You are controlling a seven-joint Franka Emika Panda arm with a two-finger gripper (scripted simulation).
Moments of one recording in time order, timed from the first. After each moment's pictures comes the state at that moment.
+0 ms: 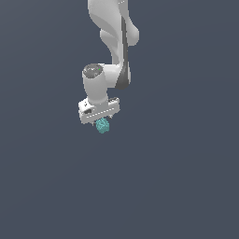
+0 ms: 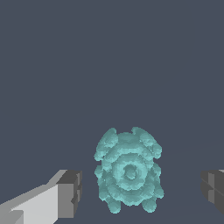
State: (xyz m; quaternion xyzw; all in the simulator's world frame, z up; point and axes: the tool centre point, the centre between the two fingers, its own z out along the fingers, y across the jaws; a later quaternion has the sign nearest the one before) arm -0.097 -0.095 0.097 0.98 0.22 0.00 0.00
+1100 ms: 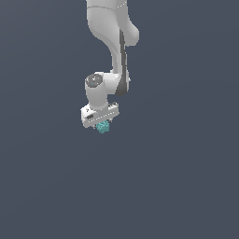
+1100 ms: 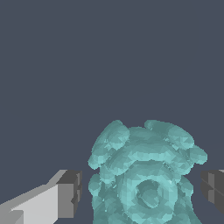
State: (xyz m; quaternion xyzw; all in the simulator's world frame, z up) arm -0.109 -0.098 0.051 0.97 0.24 0.00 0.00
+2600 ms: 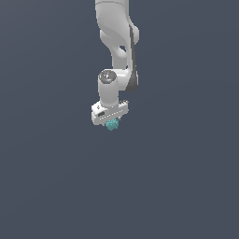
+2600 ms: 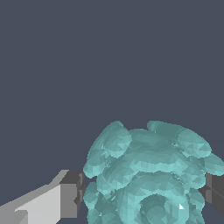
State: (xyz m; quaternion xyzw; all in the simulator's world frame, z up) arm -0.116 -0.047 0.062 0.97 0.24 0.00 0.00
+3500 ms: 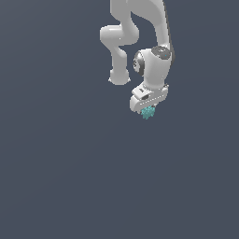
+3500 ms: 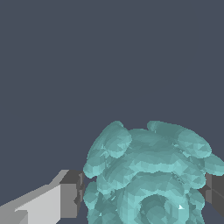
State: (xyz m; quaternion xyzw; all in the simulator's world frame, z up) arm -0.138 0.144 0.141 0.97 0.24 0.00 0.00
